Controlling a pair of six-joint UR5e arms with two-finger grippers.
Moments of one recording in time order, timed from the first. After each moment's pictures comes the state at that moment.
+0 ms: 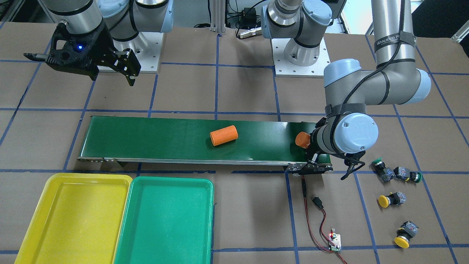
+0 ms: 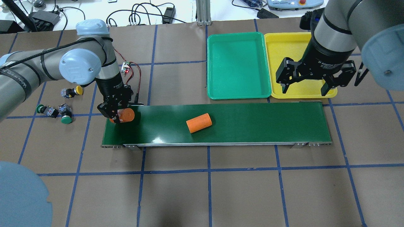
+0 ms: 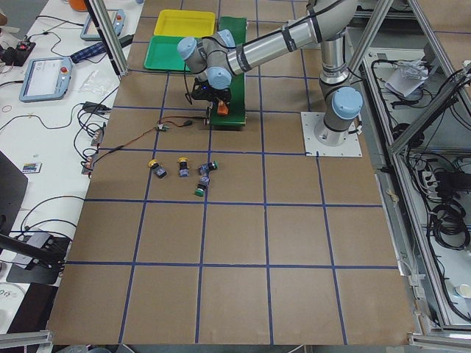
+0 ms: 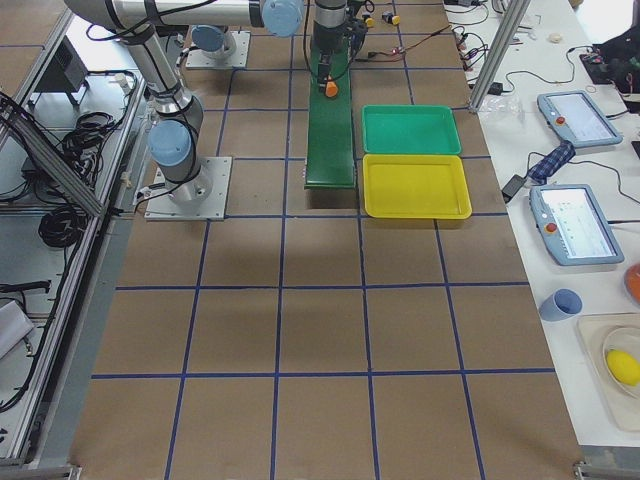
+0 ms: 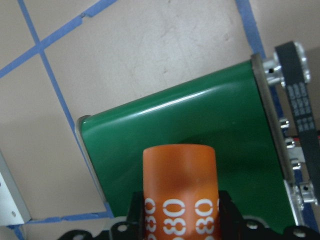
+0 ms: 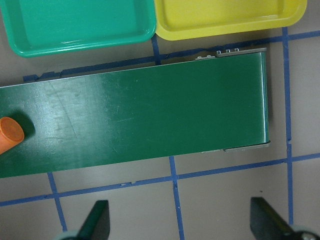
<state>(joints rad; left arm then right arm) -1.50 -1.95 -1.68 -1.49 1.67 -1.14 1.57 -1.66 1.68 -1.54 -1.58 0.14</state>
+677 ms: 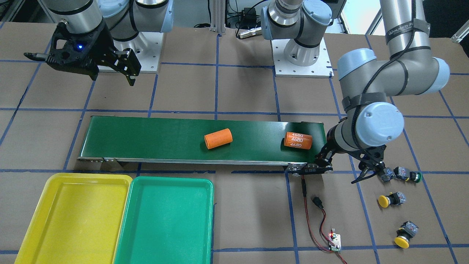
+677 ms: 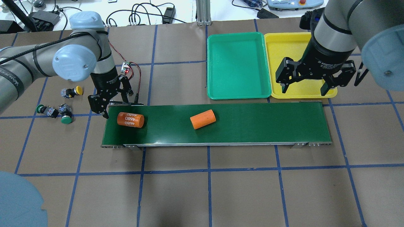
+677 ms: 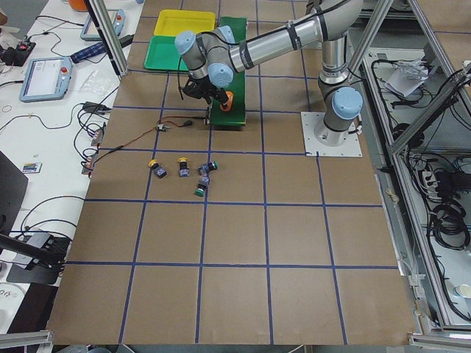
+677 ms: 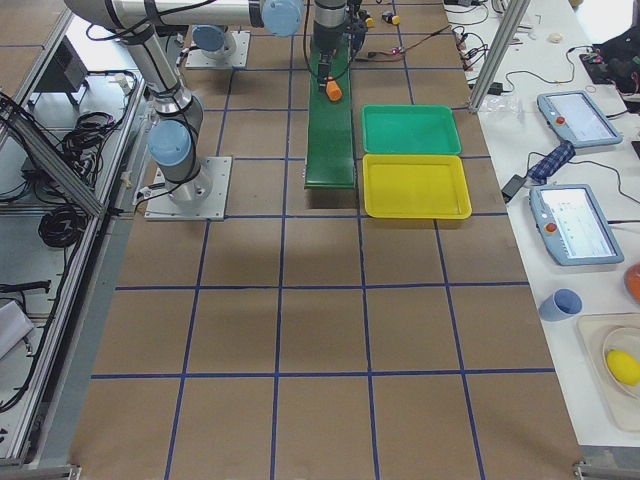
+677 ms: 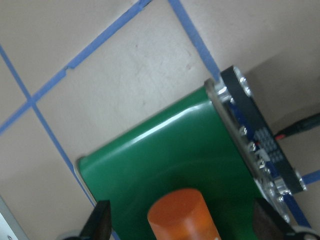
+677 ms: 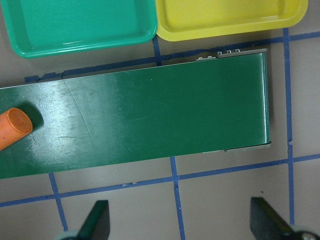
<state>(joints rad) -1.39 -1.91 -1.64 -1.47 1.69 -0.72 1.57 -1.66 1.68 -1.54 -1.58 0.14</state>
